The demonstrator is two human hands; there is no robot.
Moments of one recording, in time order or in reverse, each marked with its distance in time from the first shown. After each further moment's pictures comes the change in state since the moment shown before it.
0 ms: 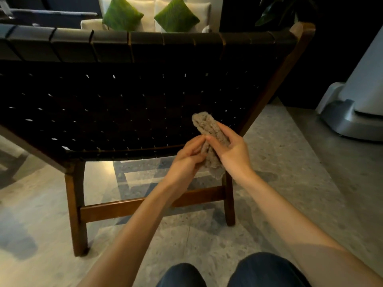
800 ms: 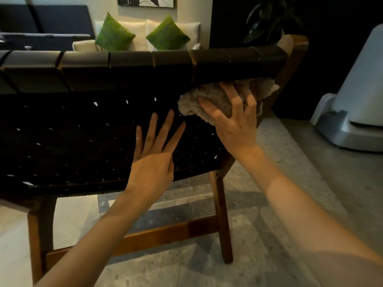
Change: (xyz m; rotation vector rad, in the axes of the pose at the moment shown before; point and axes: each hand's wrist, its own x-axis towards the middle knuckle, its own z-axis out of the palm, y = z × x) left_hand 0.080 0.020 -0.030 1.803 0.303 0.664; right_hand 0.141 0.005 -0.046 -1.030 0.669 -1.187
